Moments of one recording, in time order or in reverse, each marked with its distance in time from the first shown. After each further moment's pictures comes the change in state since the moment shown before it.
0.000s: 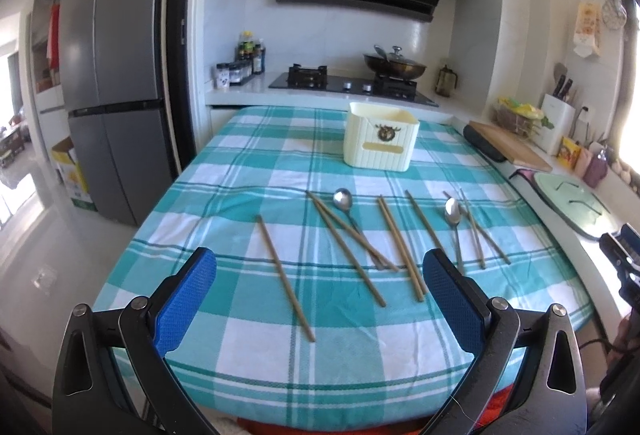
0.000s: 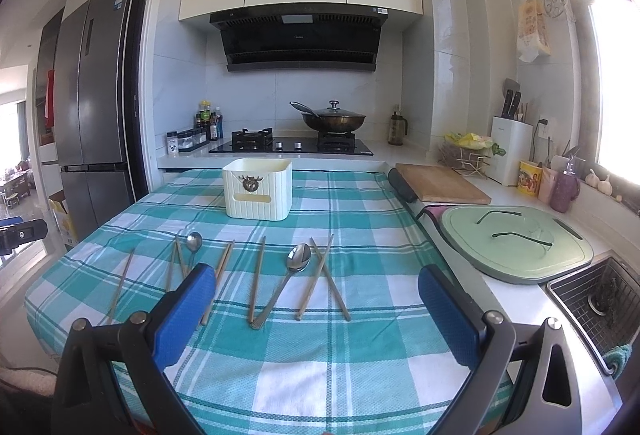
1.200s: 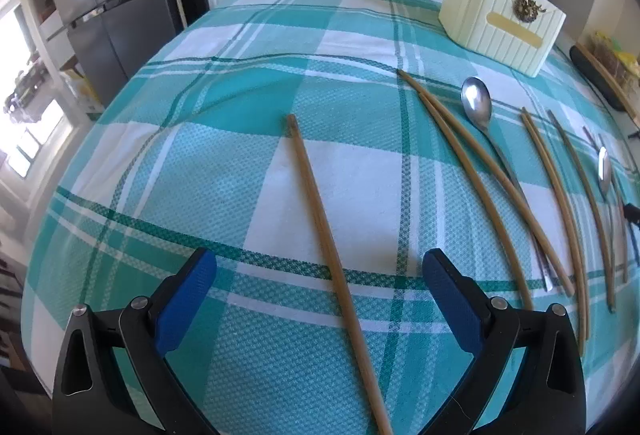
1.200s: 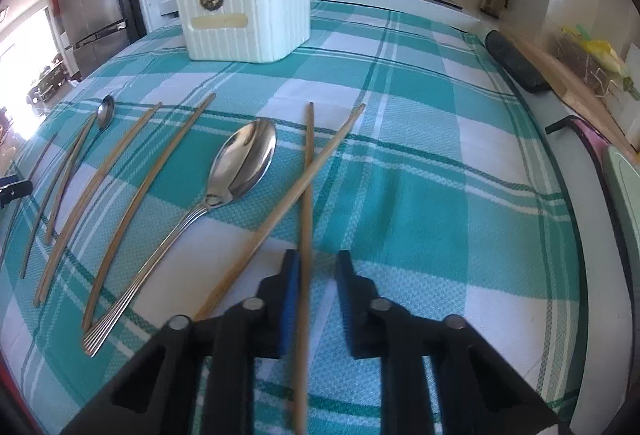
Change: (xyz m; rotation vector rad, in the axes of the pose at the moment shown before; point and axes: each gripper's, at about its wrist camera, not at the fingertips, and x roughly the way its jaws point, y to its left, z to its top) left arm 0.250 0.054 -0.031 -0.077 0.432 0.158; right arm 0.314 -0.032 -0.046 -0.171 0.569 0.200
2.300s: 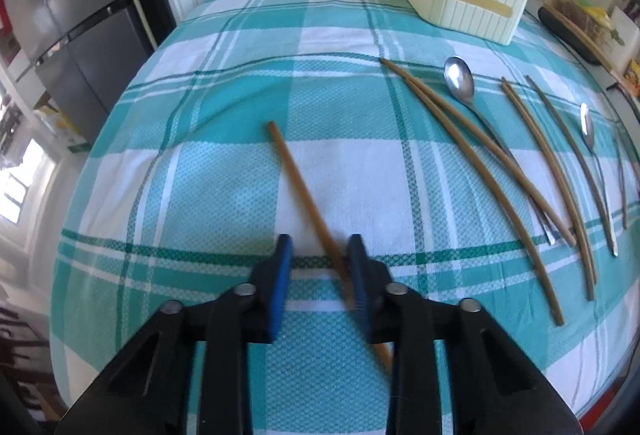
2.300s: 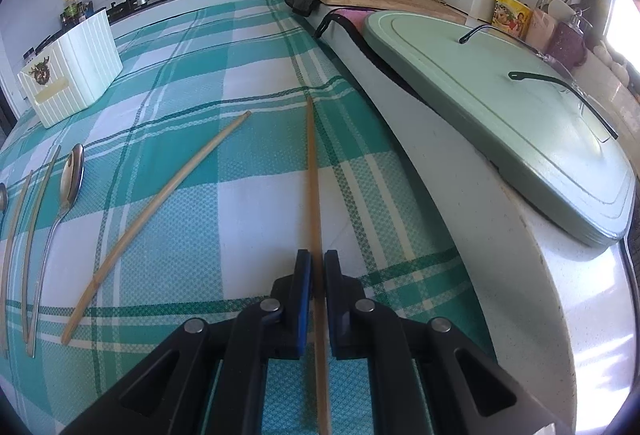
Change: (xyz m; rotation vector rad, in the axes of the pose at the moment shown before) left arm -0.008 0.013 0.009 0.182 0.031 -0.054; right arm -0.049 -0.092 -0.071 0.414 0.042 -0.315
